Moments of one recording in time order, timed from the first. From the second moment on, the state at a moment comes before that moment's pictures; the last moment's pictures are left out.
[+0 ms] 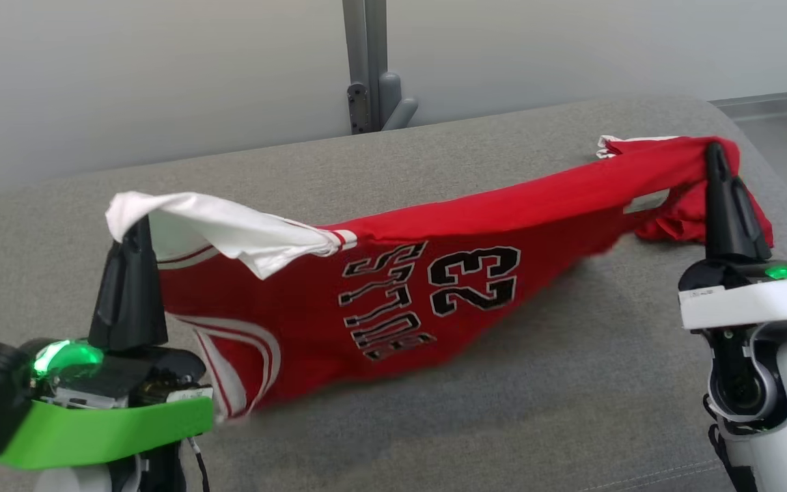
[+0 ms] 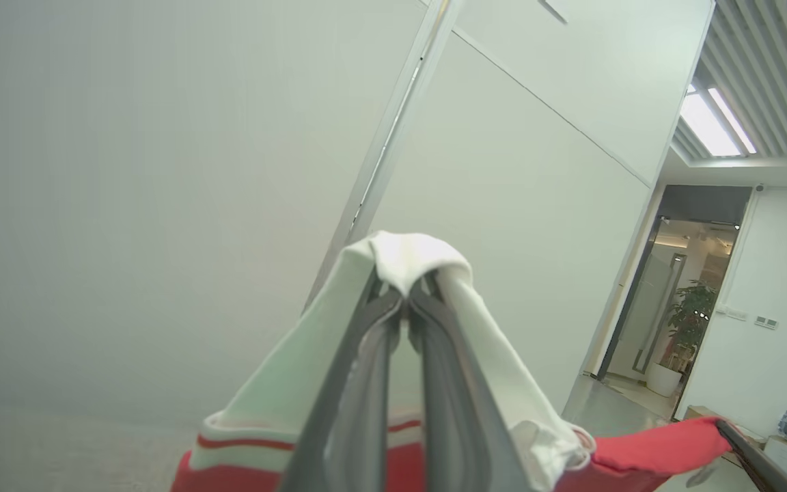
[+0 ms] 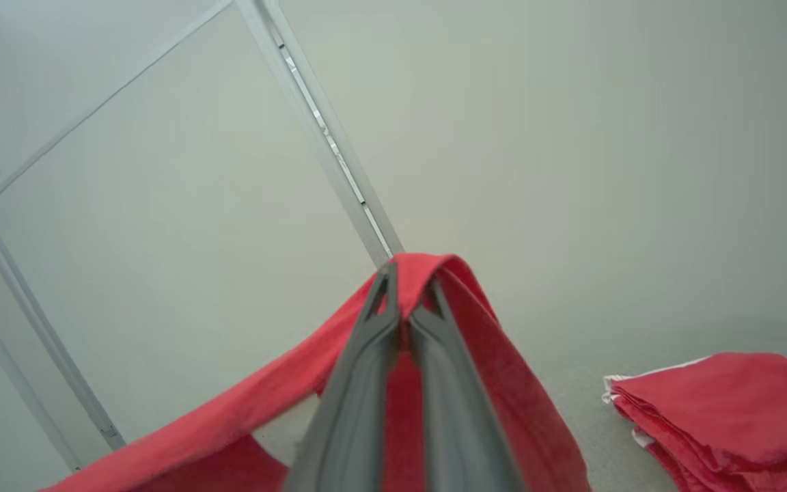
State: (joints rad) left arm -0.06 0.10 -0.11 -0.30 -0.63 -0.10 -0.20; right arm -0.26 -0.17 0.03 0.01 0.68 0.13 -0.21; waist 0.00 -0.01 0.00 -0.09
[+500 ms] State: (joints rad) left arm -0.20 0.15 -0.10 -0.52 -0.72 -0.07 -0.01; right arm -0.18 -0.09 -0.06 -0.35 0.63 0.13 0.01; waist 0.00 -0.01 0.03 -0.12
